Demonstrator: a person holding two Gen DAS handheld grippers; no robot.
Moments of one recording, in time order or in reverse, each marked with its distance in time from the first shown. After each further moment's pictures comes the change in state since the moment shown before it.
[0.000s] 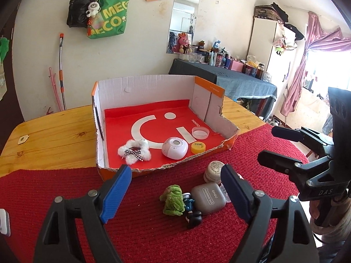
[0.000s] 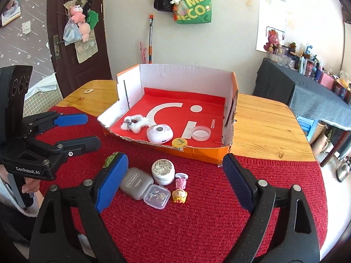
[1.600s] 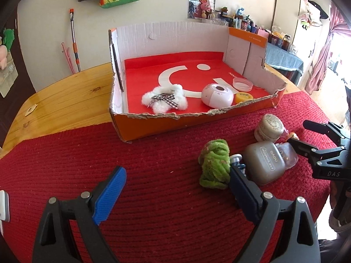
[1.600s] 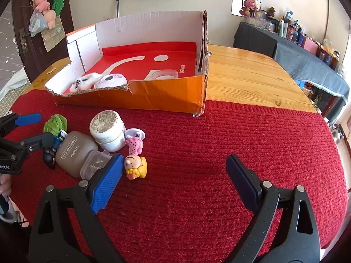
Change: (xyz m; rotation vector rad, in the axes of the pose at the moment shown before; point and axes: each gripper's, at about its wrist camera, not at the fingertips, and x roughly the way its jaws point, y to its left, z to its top) left arm 0.055 0.030 -0.041 0.005 0.230 0.158; right arm 0.067 -0.035 -0.052 0.094 0.205 -0.135
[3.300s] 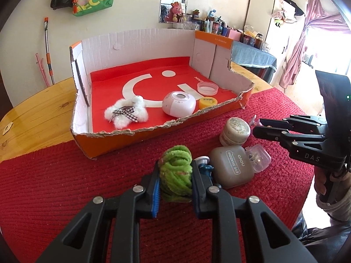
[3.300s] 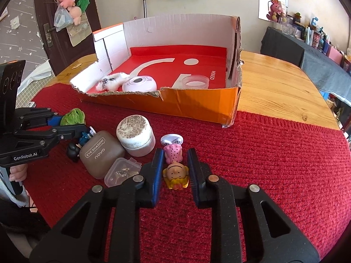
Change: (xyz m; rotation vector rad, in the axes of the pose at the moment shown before) left arm -0.006 -0.019 0.011 0.072 -0.039 -0.185; right arm -0.004 0.008 0.013 -0.064 -0.024 0.190
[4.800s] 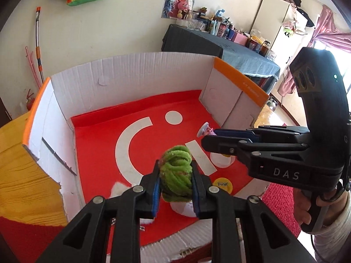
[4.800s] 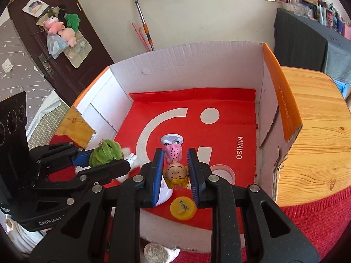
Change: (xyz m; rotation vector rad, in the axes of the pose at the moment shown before) left arm 0.061 0.026 0.132 -0.086 0.090 -0.067; right arm 0.072 -0.020 0.146 0.164 0.120 0.155
